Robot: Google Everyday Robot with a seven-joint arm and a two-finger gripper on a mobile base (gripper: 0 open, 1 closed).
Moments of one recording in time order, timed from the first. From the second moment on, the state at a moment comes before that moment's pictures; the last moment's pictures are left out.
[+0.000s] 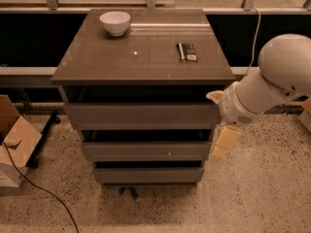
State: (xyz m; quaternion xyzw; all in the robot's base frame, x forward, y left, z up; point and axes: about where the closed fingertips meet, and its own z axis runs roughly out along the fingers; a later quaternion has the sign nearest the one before) arm 0.502 -0.161 0.794 -0.65 0.72 0.05 0.22
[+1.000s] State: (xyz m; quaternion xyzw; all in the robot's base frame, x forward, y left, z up) arm 0.500 -0.151 0.697 -0.63 0.72 0.10 0.26
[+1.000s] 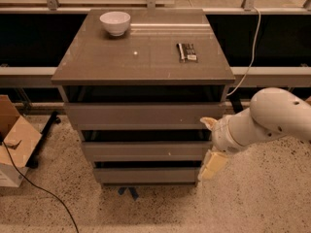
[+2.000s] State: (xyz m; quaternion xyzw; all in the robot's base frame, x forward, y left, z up) arm 0.505 -0.143 0.613 -0.63 0.72 0.13 0.26
